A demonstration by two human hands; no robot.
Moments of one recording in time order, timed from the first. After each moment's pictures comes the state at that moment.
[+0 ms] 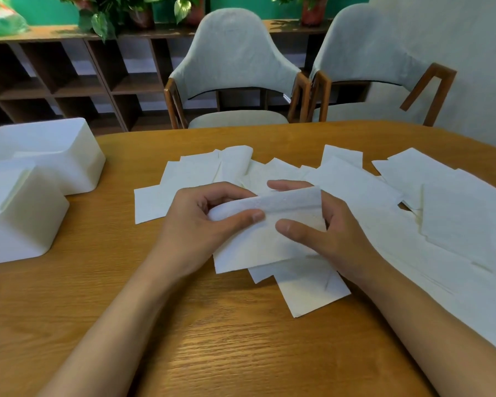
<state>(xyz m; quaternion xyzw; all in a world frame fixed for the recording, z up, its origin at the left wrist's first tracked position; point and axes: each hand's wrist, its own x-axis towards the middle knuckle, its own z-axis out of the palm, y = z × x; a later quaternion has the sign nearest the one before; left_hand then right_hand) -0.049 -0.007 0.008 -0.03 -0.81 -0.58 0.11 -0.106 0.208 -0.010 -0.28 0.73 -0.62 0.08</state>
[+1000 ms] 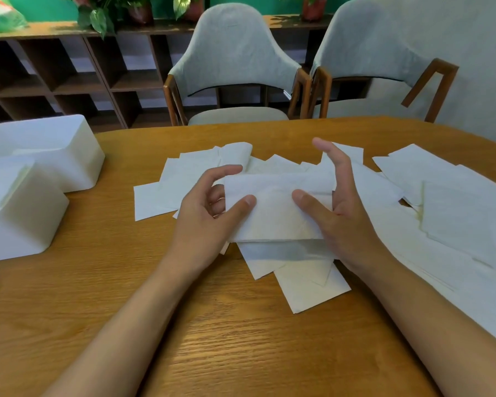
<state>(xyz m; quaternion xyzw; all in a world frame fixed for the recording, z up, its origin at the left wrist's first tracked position) -0.054 0.008 -0.006 0.03 -0.72 -0.68 0.13 -0.122 0.208 -0.013 -0.23 0.78 -0.57 -0.05</state>
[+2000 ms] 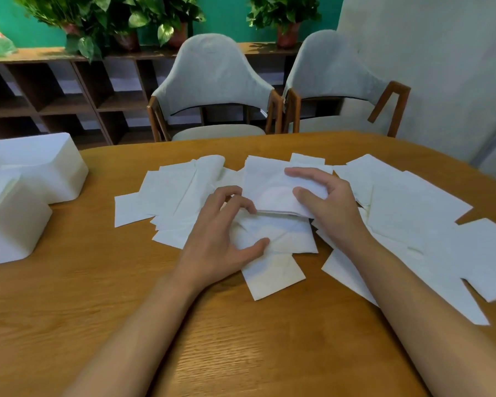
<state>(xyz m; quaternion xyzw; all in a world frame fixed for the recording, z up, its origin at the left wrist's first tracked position) -0.060 0.046 -0.036 -0.12 -0.91 -0.34 0.20 -0.134 0.261 -0.002 -0.15 0.82 -0.55 -0.08</state>
